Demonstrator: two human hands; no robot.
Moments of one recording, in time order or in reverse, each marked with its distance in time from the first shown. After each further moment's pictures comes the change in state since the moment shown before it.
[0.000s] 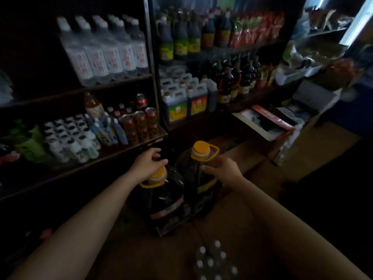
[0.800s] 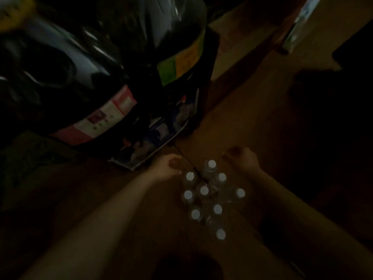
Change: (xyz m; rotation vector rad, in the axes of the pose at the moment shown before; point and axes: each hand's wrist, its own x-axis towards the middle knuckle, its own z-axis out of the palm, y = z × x) left_hand 0.101 -0.350 0.446 0.150 -0.560 -0.136; right_hand 0.054 0.456 0.286 0.074 -0.028 0.474
